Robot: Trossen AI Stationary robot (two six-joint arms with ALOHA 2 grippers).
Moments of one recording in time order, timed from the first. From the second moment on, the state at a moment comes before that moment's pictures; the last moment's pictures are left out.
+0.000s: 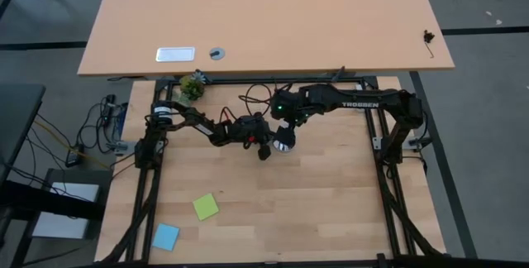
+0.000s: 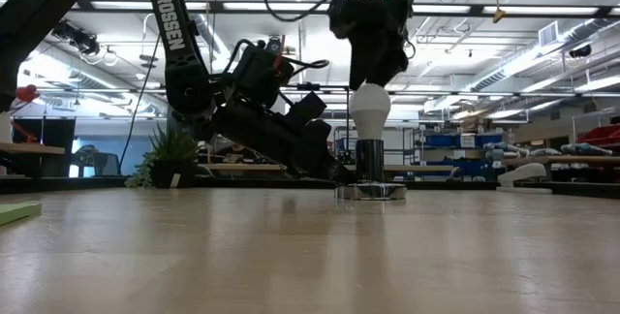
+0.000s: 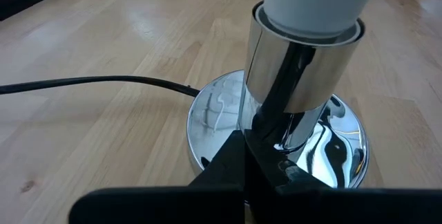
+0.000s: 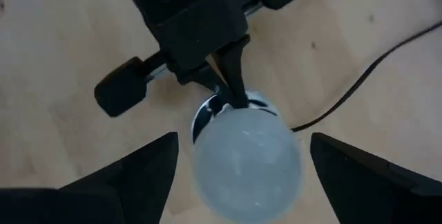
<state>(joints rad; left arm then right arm) 0.21 2.09 0.85 0.83 0.03 -0.04 -0.19 1.76 1.55 -0.98 0.03 0.24</state>
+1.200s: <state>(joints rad) 0.21 2.09 0.85 0.83 0.03 -0.04 -0.20 1.73 1.48 -0.95 0.00 0.36</state>
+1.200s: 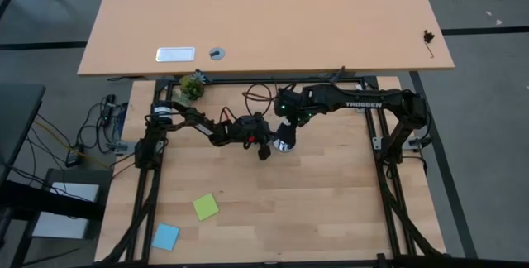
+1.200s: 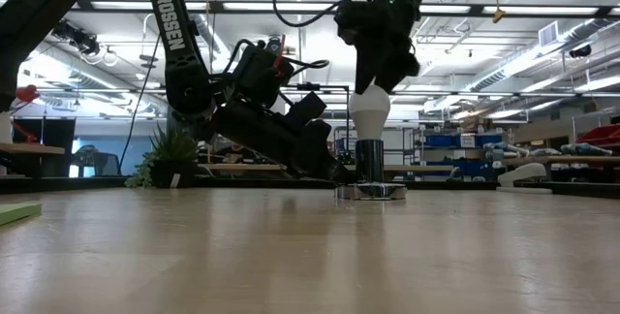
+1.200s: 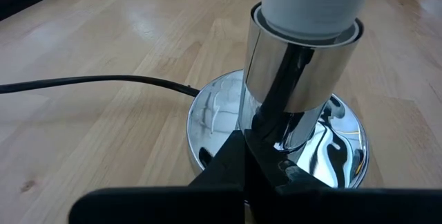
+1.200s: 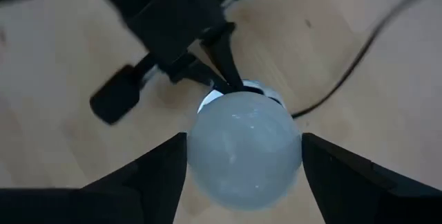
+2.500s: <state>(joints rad) 0.21 2.09 0.85 0.83 0.03 -0.04 -0.24 1.72 1.53 -0.99 -0.12 -0.31</state>
